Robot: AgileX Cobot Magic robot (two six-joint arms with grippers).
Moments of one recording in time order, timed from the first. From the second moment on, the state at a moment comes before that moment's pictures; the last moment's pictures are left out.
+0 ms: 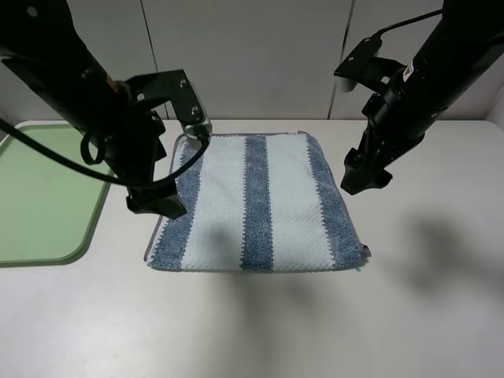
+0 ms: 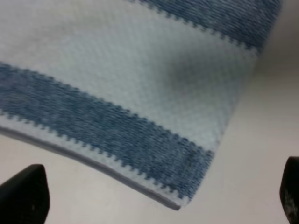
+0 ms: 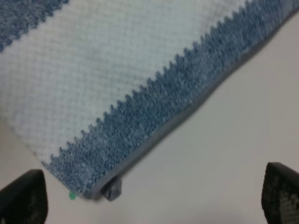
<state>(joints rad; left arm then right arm) -0.54 1.57 -1.01 -0.14 0.64 0.77 0.41 1.60 -1.09 0.05 0.81 -0.64</state>
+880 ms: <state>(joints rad) -0.55 1.57 -0.82 -0.28 0.53 1.12 0.41 1.72 -0.97 0.12 0.72 -1.01</state>
